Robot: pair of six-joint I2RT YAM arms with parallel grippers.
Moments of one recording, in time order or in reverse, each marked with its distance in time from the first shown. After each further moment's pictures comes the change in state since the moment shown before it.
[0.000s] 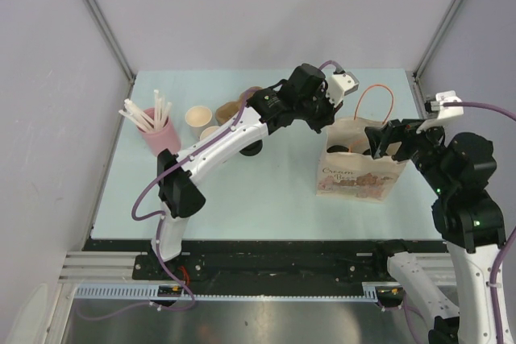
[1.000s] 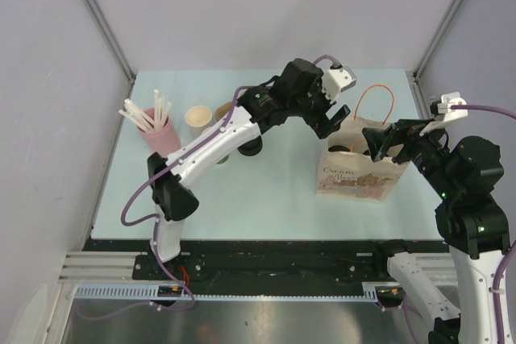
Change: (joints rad) left arm 0.000 -0.041 0.000 -0.010 -0.024 0.053; right arm 0.000 -0.027 0.033 0.018 -0.093 0.056
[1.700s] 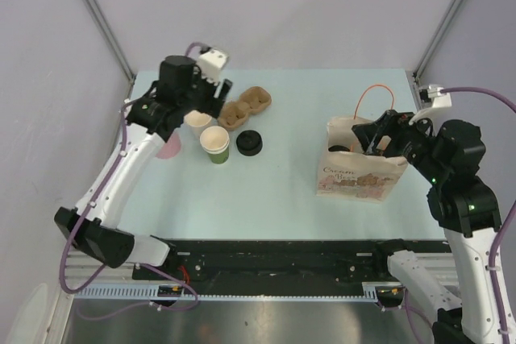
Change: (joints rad) left arm 0.415 -0.592 -0.549 0.019 -0.201 0.068; right arm 0.025 0.074 0.000 -0.023 -0.013 0.171
